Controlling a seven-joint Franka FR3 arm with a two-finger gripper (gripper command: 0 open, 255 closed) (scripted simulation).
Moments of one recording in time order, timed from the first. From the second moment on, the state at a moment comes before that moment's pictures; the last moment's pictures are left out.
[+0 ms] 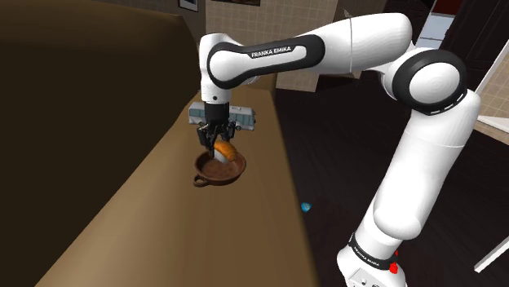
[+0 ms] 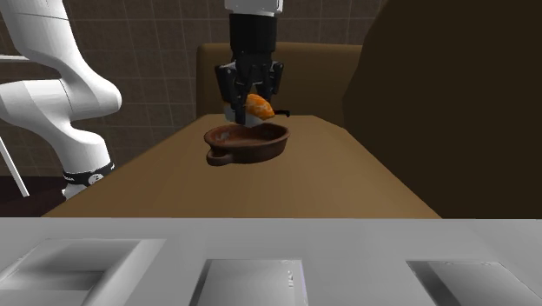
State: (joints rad) arm 0.01 0.07 0.33 -1.82 0.09 1.77 0.34
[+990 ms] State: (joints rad) arm 0.01 0.07 0.33 -1.82 0.09 1.77 0.34
